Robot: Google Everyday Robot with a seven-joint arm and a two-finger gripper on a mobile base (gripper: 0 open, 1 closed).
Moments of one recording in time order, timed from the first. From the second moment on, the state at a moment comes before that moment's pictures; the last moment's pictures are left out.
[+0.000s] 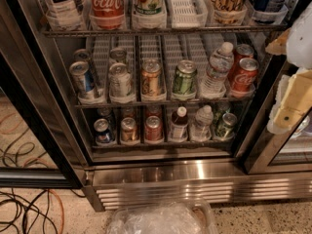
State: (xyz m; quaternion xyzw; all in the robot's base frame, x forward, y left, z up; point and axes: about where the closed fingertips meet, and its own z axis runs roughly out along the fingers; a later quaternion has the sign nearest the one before) arm 0.438 -0.217 0.976 -0.60 0.78 -0.03 0.16
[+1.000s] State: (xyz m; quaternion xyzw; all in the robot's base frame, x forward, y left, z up) arm 0.437 -0.200 0.954 -0.58 0.78 0.01 0.25
